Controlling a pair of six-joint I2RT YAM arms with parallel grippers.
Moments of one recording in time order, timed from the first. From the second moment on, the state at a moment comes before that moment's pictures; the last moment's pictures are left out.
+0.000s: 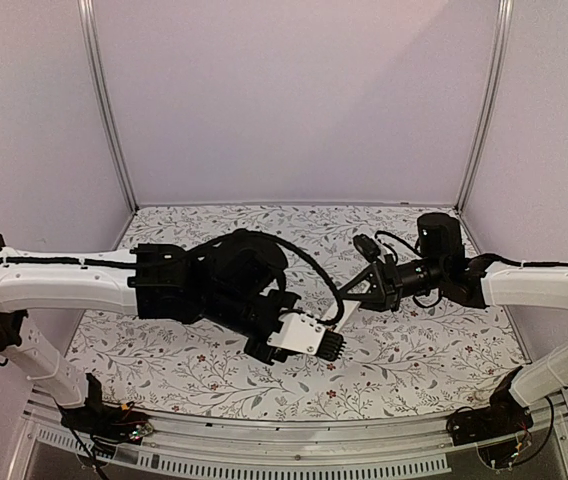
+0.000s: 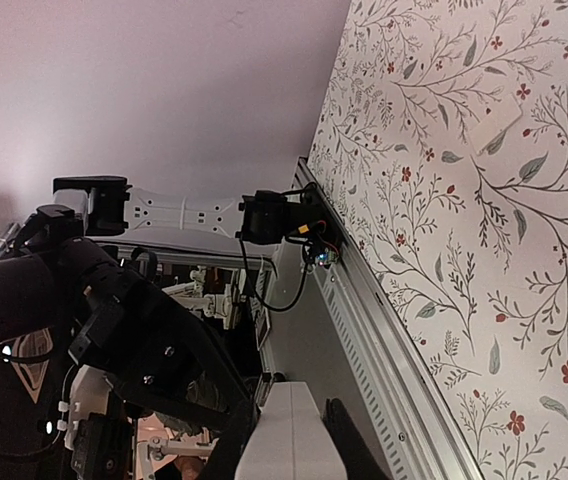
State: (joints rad) left arm -1.28 1.53 1.26 -0.49 0.15 0.83; right arm 0.64 1.37 0.73 0.24 -1.03 0.97
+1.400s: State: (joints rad) left arm -1.28 1.64 1.38 -0.56 0.07 0.79; right arm 0.65 1.36 0.73 0.19 -0.98 0.92
